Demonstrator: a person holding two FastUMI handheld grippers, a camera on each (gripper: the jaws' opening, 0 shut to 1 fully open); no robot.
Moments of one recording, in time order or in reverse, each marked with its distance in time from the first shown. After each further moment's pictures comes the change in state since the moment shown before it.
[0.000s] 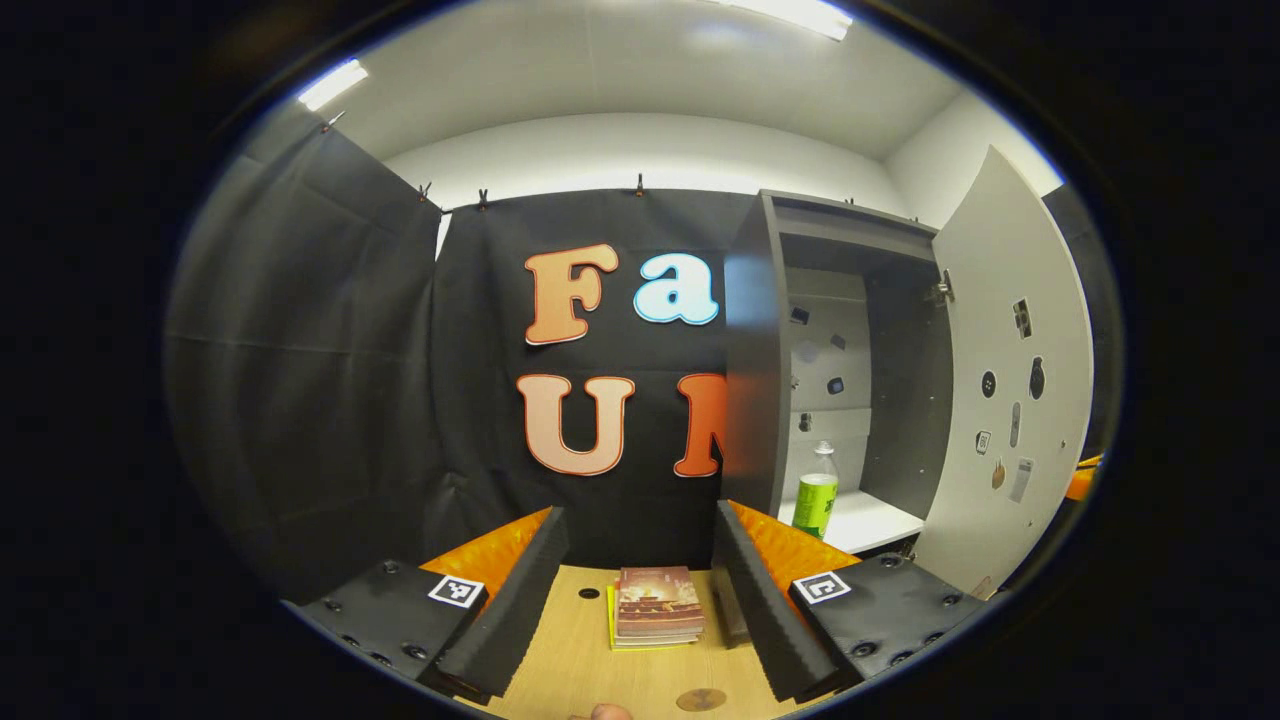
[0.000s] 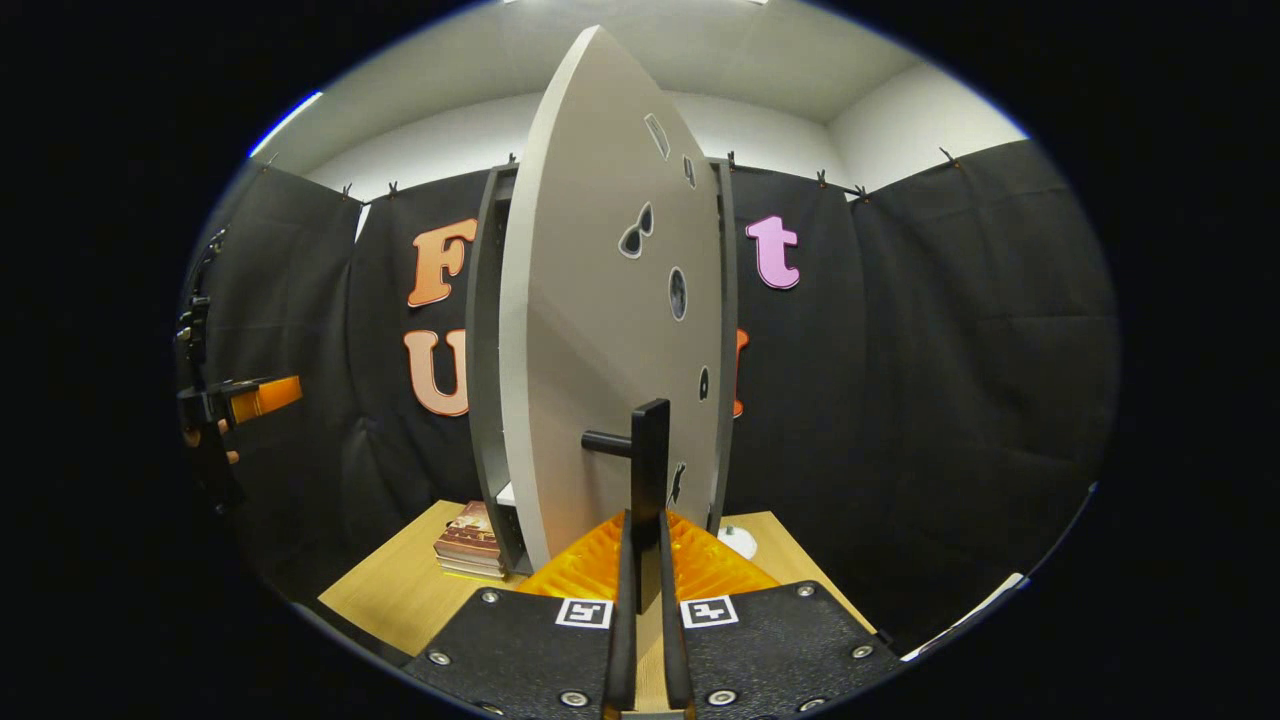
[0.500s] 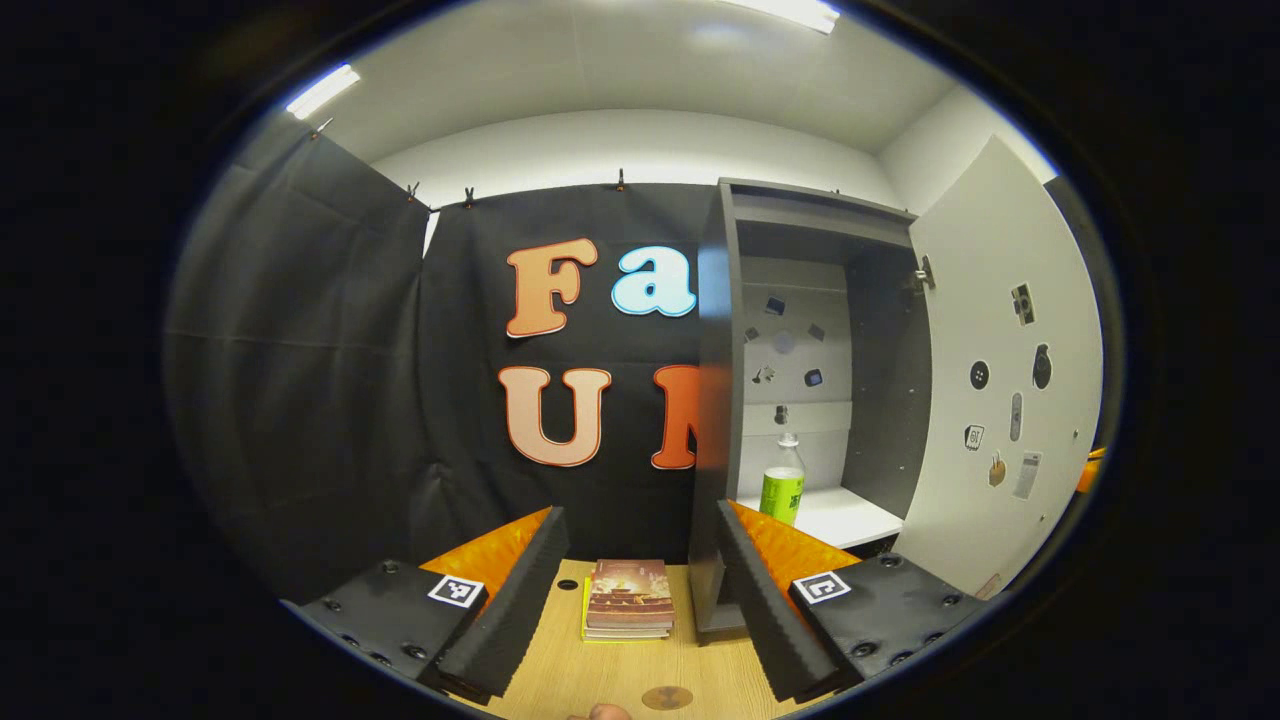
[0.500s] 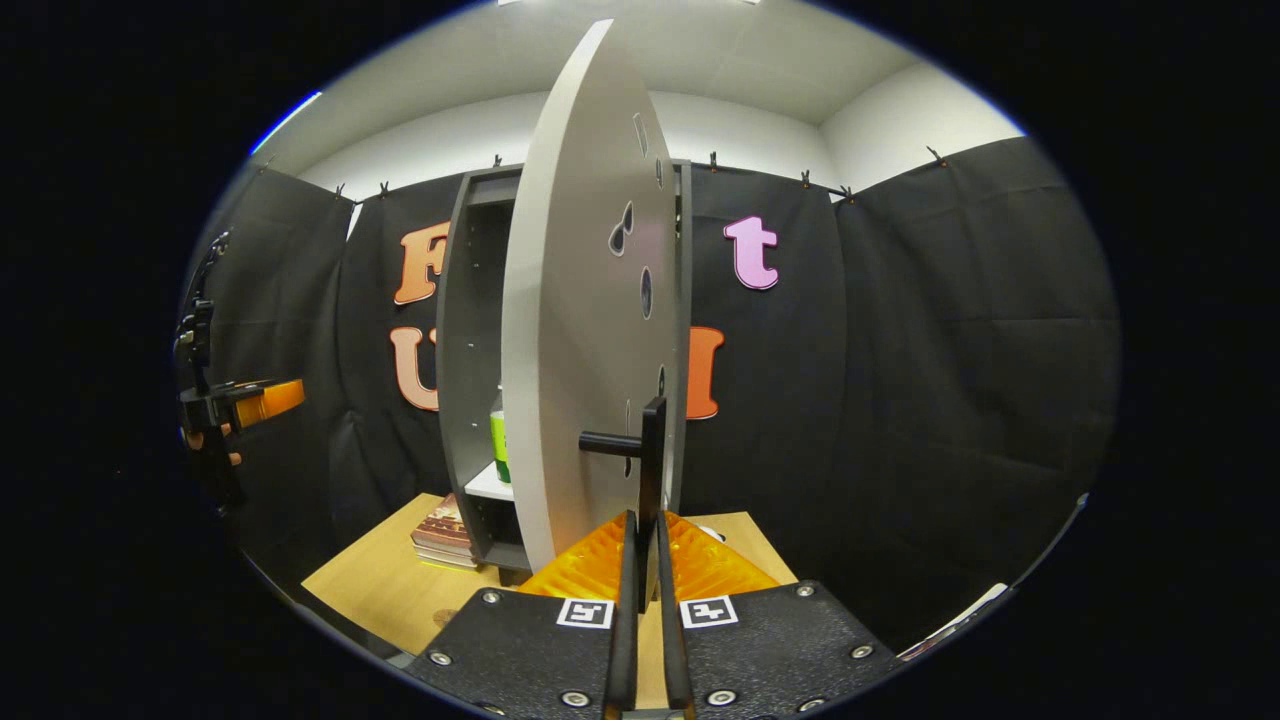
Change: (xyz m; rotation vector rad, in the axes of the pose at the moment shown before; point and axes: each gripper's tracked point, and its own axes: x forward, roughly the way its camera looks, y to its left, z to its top) left arm 0.000 -0.063 -0.018 0.017 0.019 0.002; right arm 0.001 -0.021 -0.002 -0.020 0.004 -0.022
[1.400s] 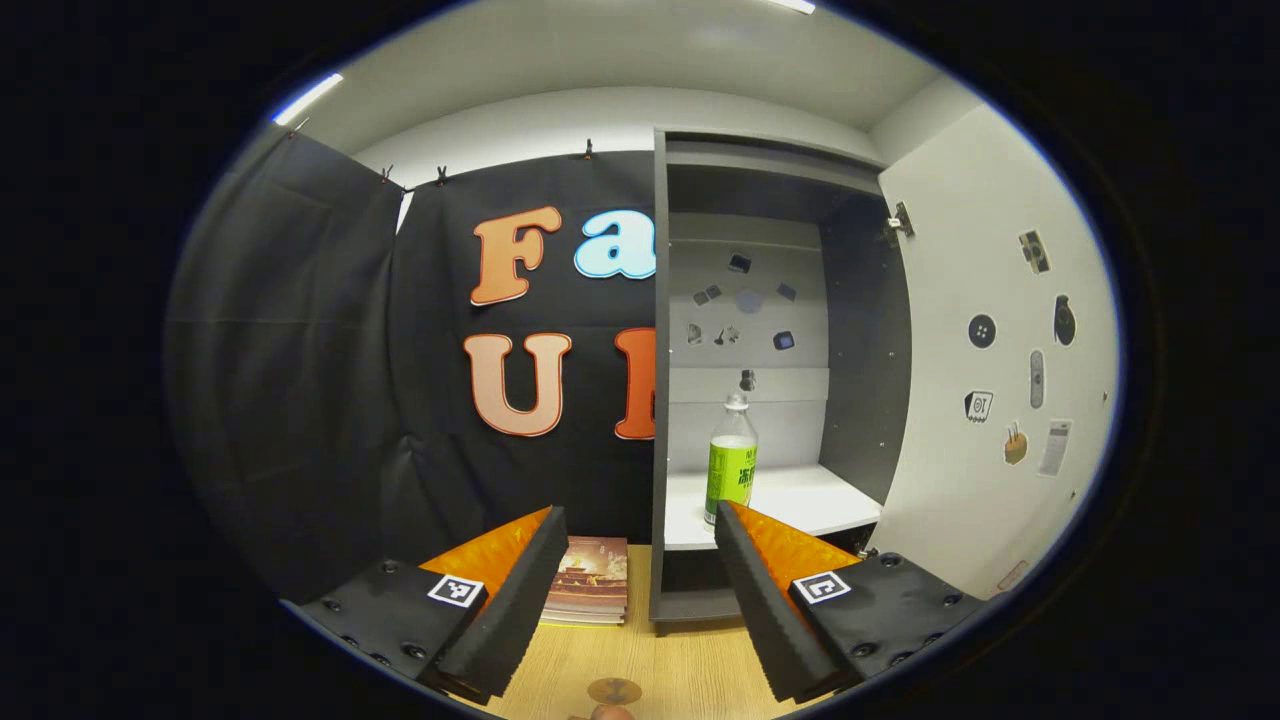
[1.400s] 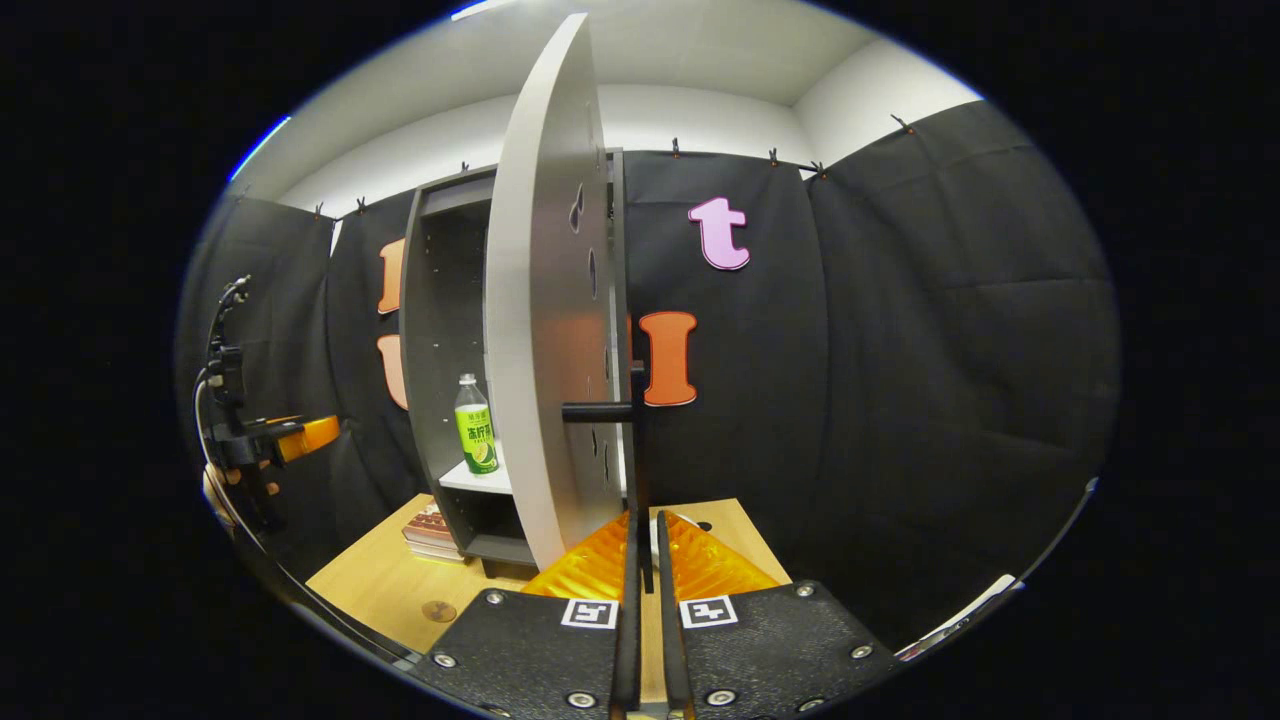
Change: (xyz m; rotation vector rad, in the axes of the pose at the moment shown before) left arm 0.035 -0.094 -0.050 0.014 0.086 -0.013; right arm -0.007 -0.008 -0.008 0.084 0.028 0.025
